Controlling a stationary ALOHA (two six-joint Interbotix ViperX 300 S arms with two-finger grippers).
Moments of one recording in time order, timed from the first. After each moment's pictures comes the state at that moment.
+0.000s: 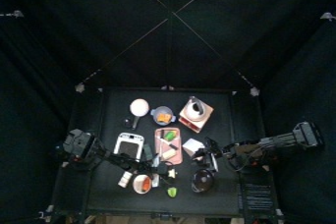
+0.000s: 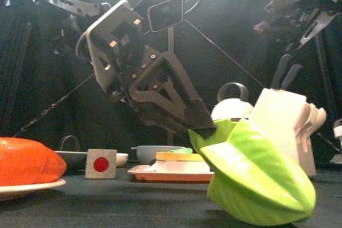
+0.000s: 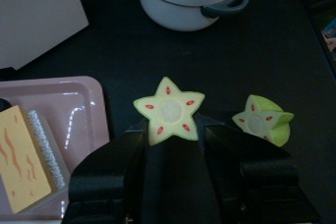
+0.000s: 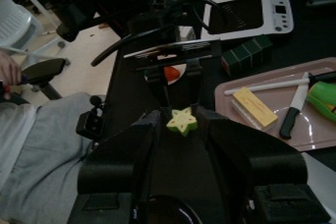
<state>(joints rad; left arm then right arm) -0.31 0.27 0.58 -0.76 -0.33 0.53 0.15 -0.65 1.04 -0.66 -0.11 0.98</state>
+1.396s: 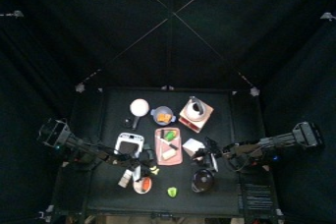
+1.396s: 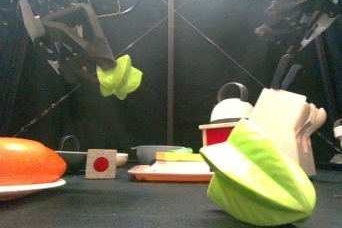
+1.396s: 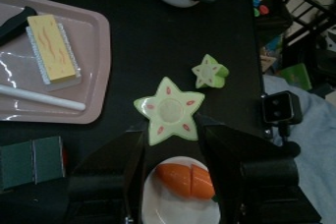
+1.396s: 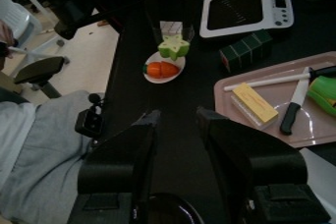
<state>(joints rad) -0.31 -0.19 0.86 -0.99 -0.10 0.53 0.15 -0.64 1.05 -0.64 -0.11 0.98</state>
